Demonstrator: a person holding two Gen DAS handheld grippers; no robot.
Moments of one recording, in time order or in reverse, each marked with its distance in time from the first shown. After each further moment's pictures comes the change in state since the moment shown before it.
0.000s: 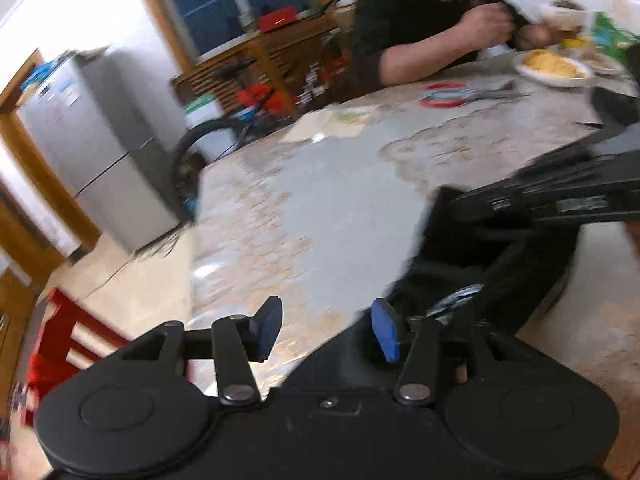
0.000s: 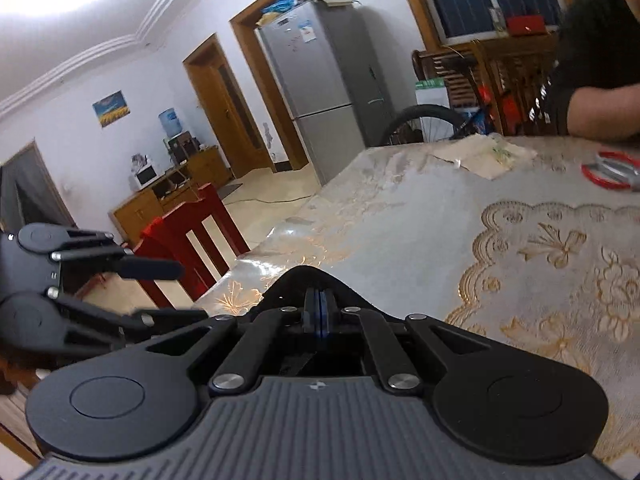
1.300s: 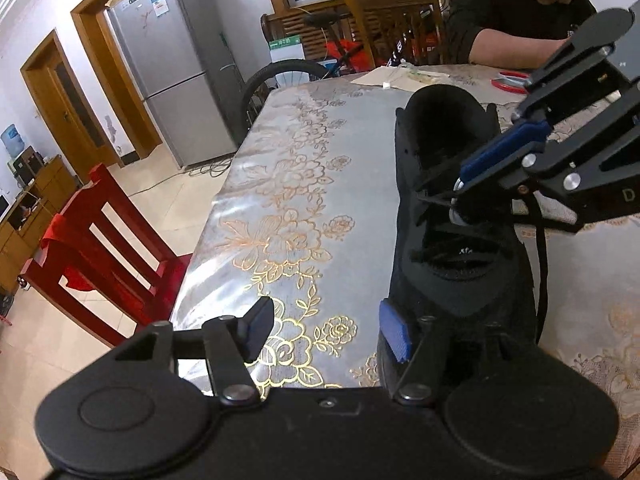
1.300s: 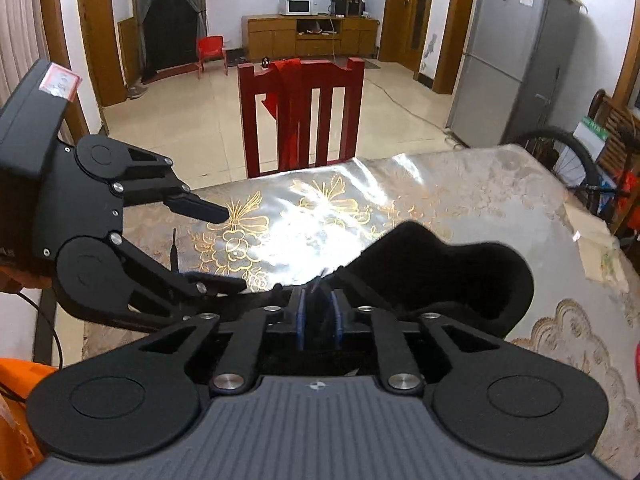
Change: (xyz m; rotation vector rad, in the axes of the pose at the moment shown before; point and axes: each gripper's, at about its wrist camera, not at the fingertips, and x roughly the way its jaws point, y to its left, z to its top) left arm -0.035 -0.048 -0.046 -0.266 0.082 0.126; right arm 0.029 0.060 0.029 -0.675 0.364 0.207
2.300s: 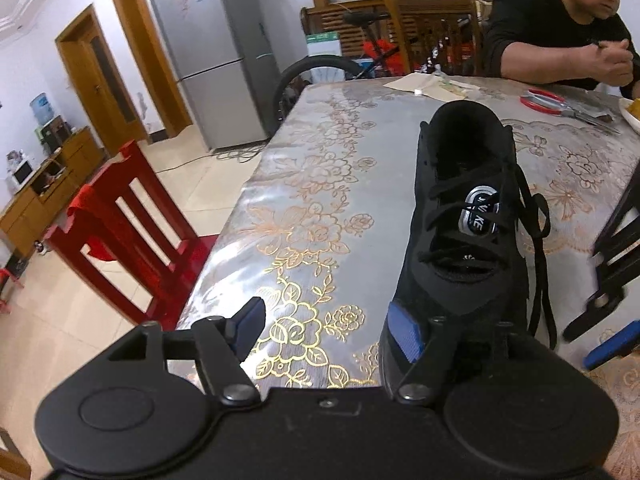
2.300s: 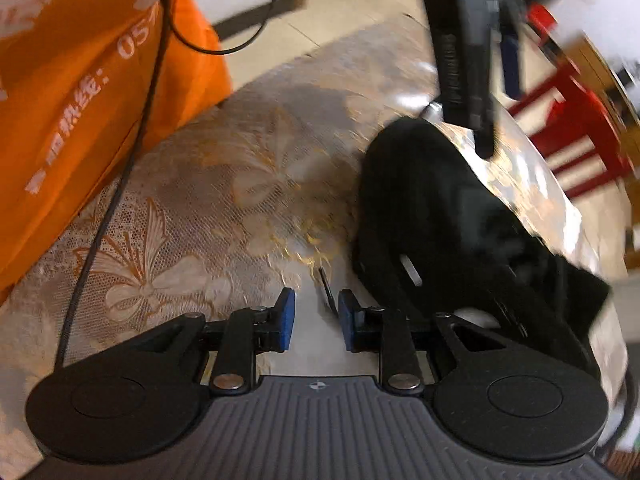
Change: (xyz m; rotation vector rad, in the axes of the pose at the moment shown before) left arm -0.022 0.000 -0.002 -0.104 0.024 0.082; right arm -0.014 0.060 -0.081 -1.037 0.284 0.417
